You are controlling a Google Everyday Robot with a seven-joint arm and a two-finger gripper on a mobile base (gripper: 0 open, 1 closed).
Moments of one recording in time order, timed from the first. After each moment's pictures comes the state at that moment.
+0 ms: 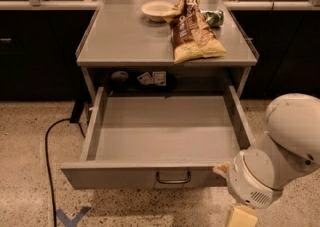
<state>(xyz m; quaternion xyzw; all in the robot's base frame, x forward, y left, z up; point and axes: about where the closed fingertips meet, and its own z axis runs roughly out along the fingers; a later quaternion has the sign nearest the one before) 0.298 -0.130 0.729 -0.61 0.76 0.19 0.06</state>
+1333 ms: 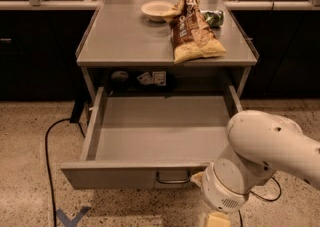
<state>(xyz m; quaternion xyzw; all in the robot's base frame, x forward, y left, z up) 0.297 -0.090 0.678 -0.66 0.72 0.21 0.04</state>
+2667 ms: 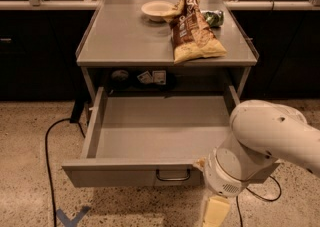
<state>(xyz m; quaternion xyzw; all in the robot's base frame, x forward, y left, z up) 0.334 -0.099 0.686 -0.65 0.73 0.18 0.08</state>
